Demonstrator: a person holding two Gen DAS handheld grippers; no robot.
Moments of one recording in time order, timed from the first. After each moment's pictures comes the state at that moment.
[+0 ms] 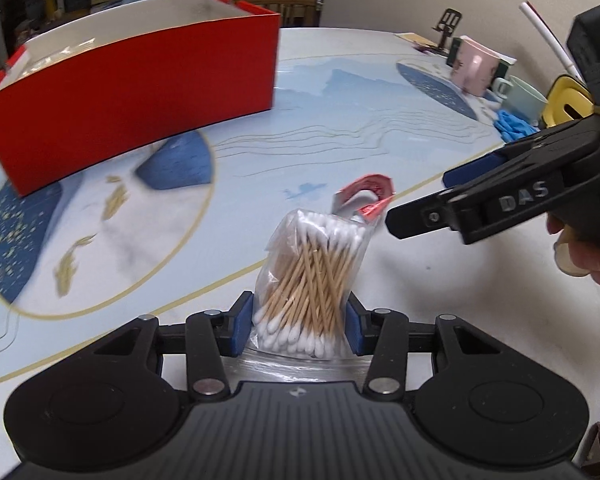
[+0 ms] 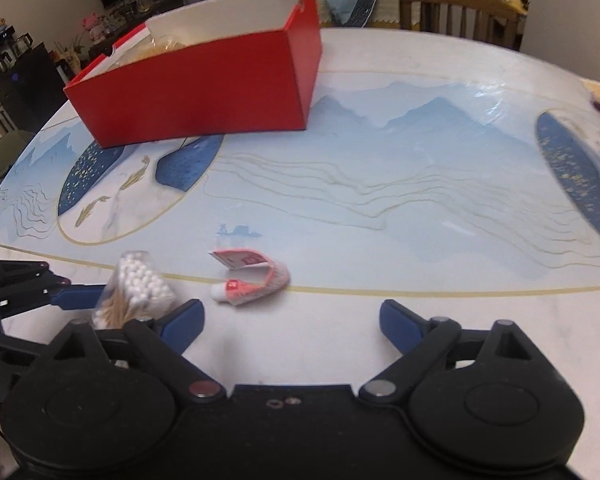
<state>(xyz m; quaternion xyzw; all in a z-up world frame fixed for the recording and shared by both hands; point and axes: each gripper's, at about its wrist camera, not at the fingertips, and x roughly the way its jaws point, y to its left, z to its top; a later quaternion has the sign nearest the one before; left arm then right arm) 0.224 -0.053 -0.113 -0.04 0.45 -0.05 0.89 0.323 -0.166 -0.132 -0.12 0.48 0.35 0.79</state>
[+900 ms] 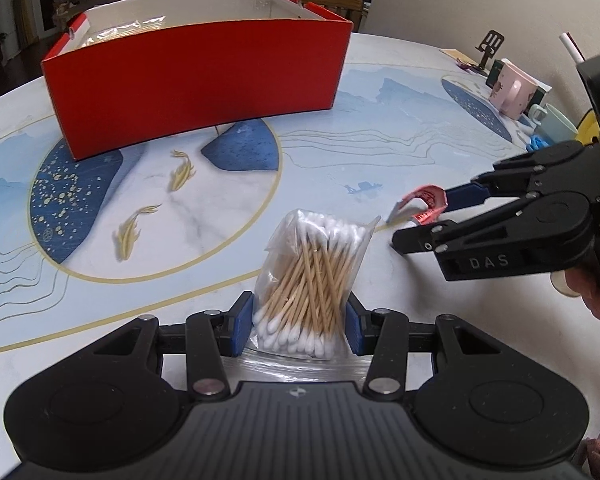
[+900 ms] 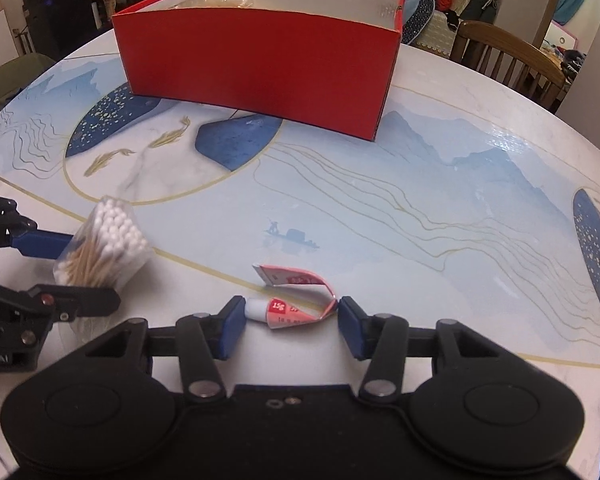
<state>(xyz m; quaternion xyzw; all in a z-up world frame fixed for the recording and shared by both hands) 0.208 -0.020 -0.107 -0.08 0.45 -0.01 0.89 0.295 -0.117 -0.137 -0.24 0.43 0.38 0.78</state>
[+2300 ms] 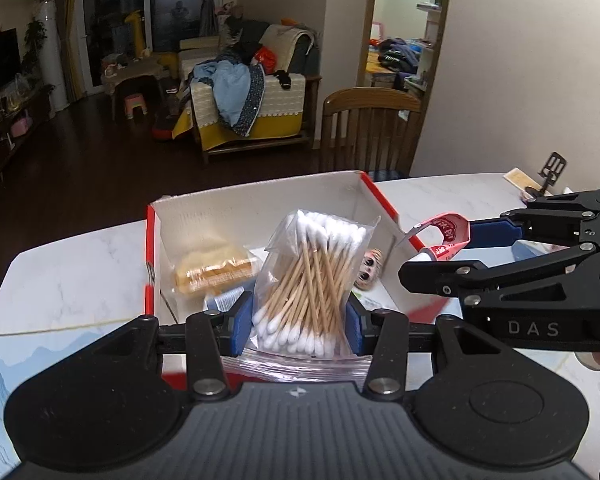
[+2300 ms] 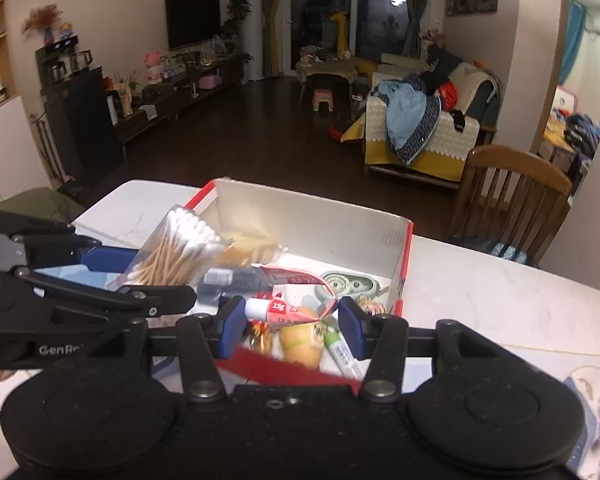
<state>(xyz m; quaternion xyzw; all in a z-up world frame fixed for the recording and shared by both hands) 0.346 0.071 0.031 -0.06 0.37 0.07 0.92 0.390 -0.010 0.007 -0.16 0.33 0.43 0.83</state>
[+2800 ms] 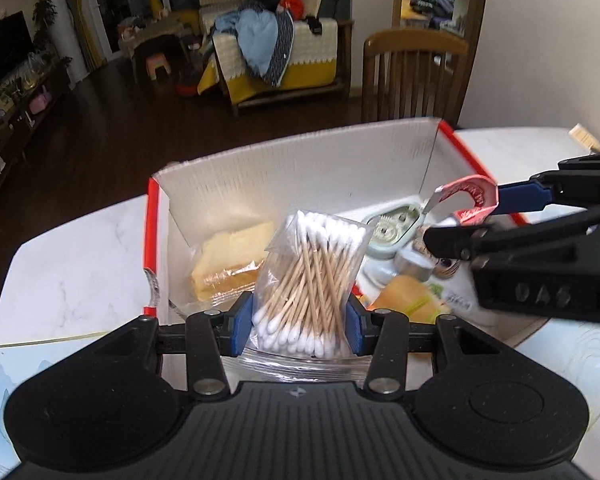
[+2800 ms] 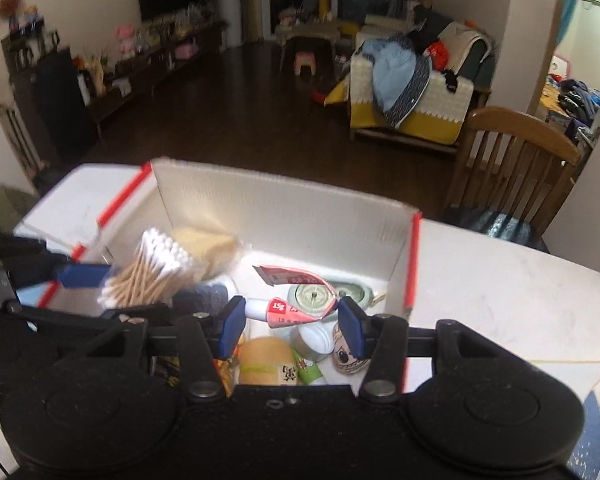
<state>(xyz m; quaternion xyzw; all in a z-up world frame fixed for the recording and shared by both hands) 0.422 0.100 -0.026 -0.03 0.45 0.11 0.88 0.453 0.046 -0.048 -0.19 0.38 0.39 0.81</state>
